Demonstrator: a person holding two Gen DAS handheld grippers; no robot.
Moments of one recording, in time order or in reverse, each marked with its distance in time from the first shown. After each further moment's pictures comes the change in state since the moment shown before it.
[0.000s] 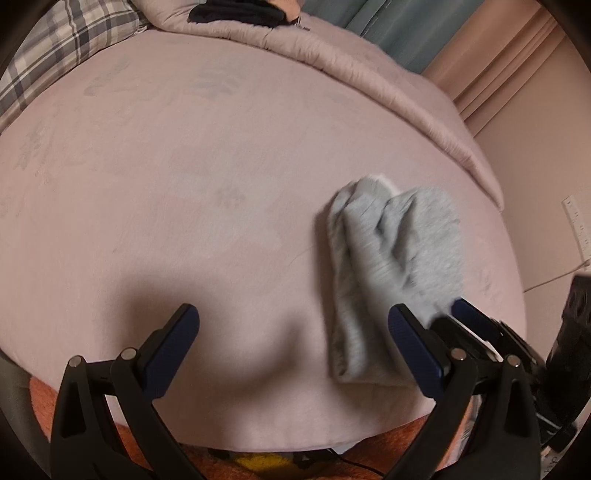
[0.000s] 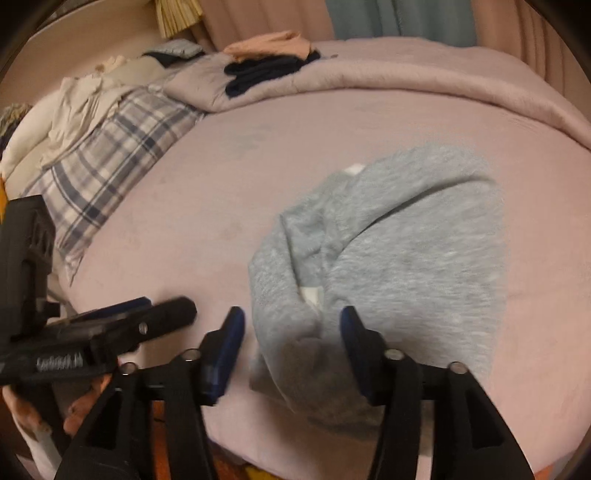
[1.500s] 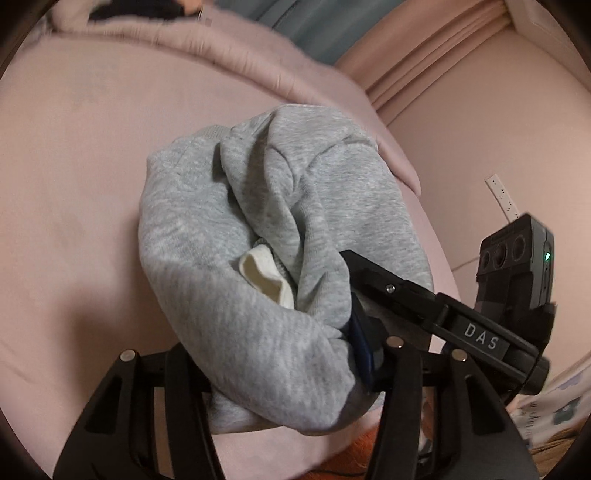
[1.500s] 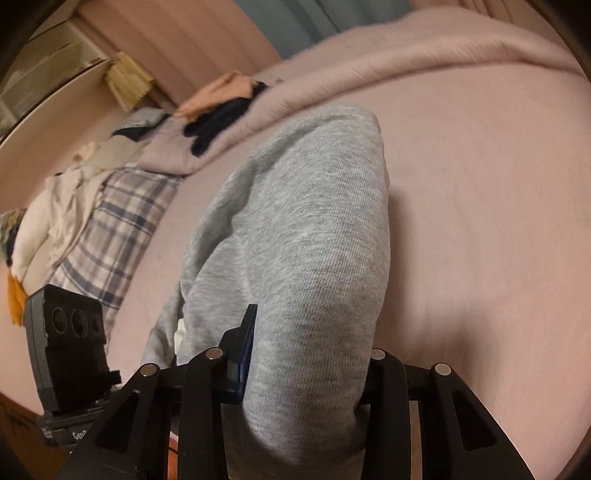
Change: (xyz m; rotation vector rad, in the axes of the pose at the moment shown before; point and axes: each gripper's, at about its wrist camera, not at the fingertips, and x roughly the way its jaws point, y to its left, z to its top) left arm 0.051 -0.082 0.015 0.130 -0.012 -0.327; right arm 0.016 -0.068 0.042 0.268 -0.087 0.146
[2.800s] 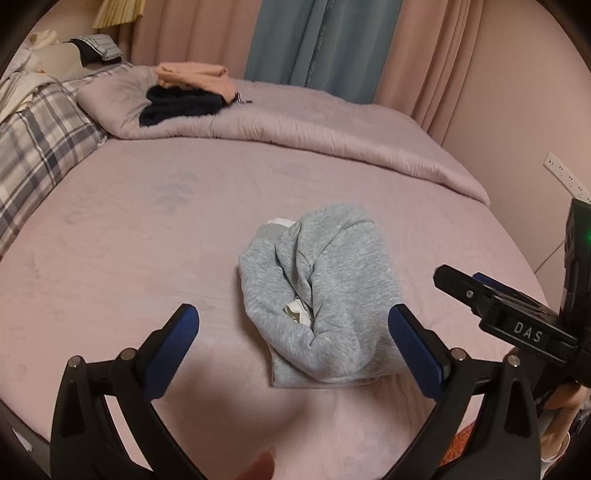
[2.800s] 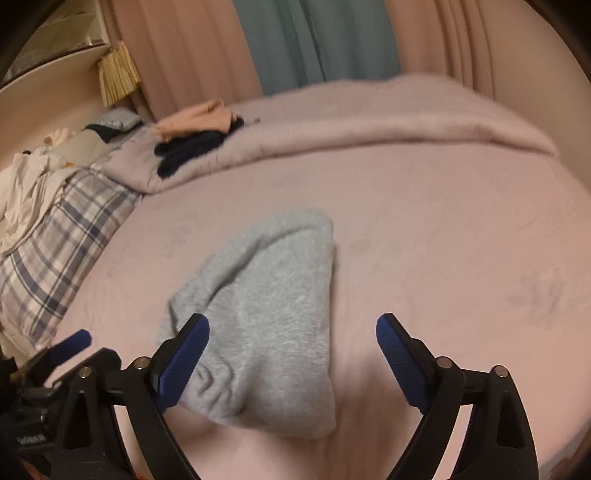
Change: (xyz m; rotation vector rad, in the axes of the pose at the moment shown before) left arm -0.085 -0.016 0.006 0.183 -0.191 0.379; right arm -0.053 0.021 0.007 -0.128 -0.160 -0.296
